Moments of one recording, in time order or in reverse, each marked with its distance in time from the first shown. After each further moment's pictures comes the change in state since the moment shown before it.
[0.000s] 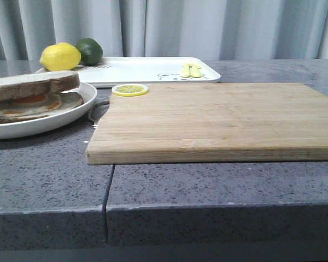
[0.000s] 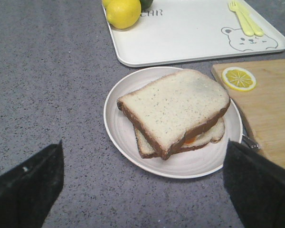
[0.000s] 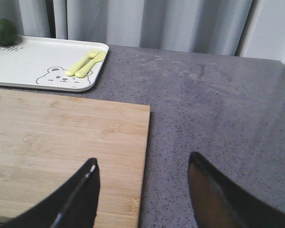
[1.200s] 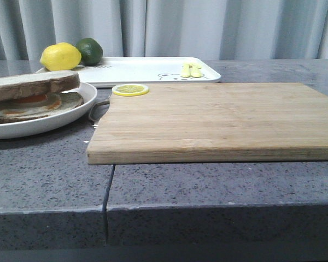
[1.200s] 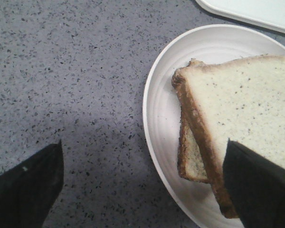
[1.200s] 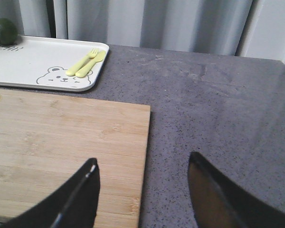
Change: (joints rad) left arm 0.000 0.519 0.000 0.105 -0.197 -0.356; right arm 0.000 0.000 0.000 0.000 0.000 0.000
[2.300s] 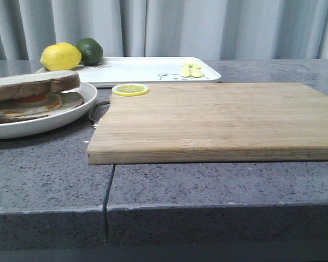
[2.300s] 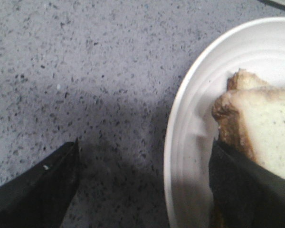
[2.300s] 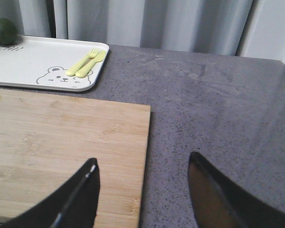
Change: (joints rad) left arm 0.000 0.287 -0.017 -0.033 -0.172 -0.006; right arm 0.000 0.000 0.000 0.000 0.000 0.000
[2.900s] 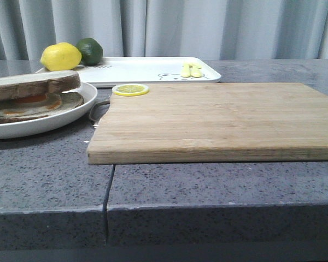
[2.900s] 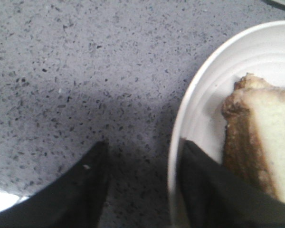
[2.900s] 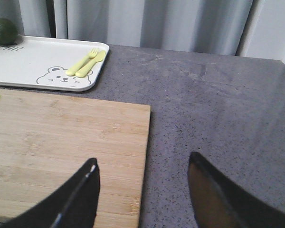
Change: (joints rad) left arm 0.000 0.014 -0.002 -0.005 -0.003 0.002; right arm 0.000 0.000 0.000 0.000 0.000 0.000
